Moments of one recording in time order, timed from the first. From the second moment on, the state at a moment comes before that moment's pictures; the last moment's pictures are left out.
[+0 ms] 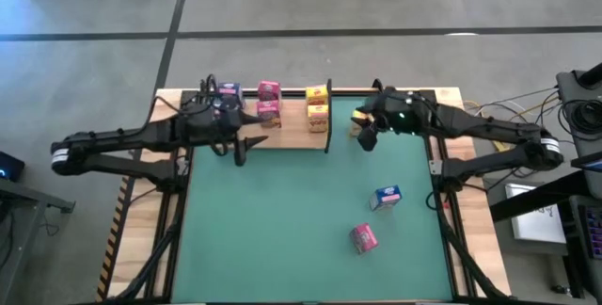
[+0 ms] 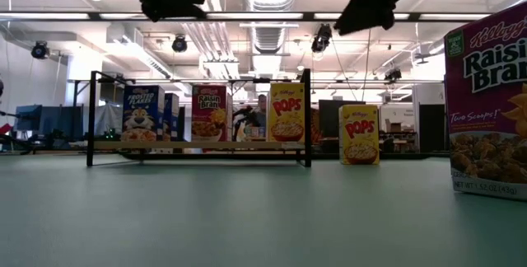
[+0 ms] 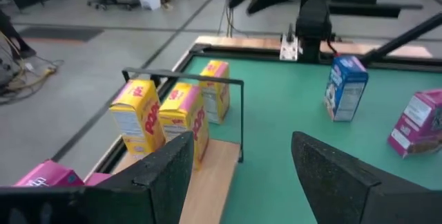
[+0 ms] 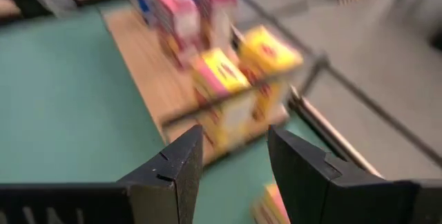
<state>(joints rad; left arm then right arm) 0.19 0.91 0.80 -0.18 -0.10 0.04 -0.26 1.07 0.99 -0.42 0.23 0.09</state>
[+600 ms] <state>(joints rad) 0.19 0.85 0.73 -0.13 -0.11 0.04 -0.55 1.39 1.23 -0.94 -0.04 -0.28</state>
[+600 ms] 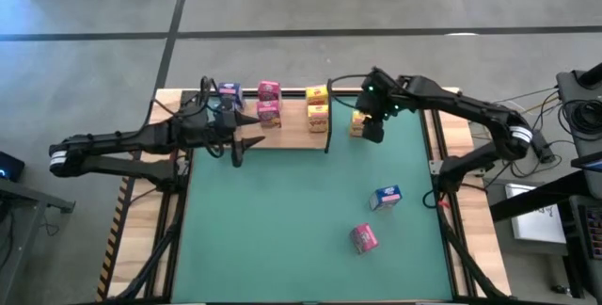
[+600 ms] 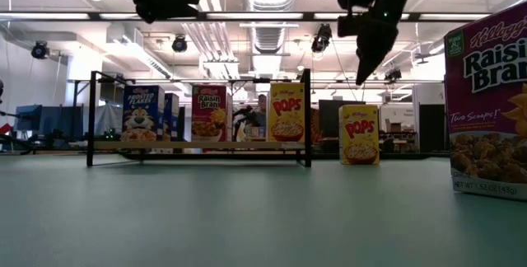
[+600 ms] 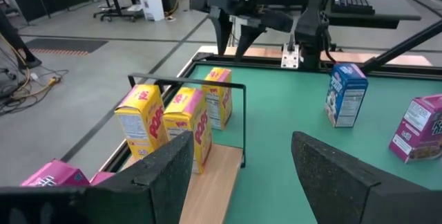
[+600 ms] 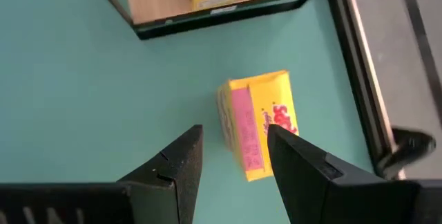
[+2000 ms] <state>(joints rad) 0.19 0.86 0.71 -0.09 -0.11 0.06 -0.63 1.59 1.24 -0.91 -0.01 -0.46</state>
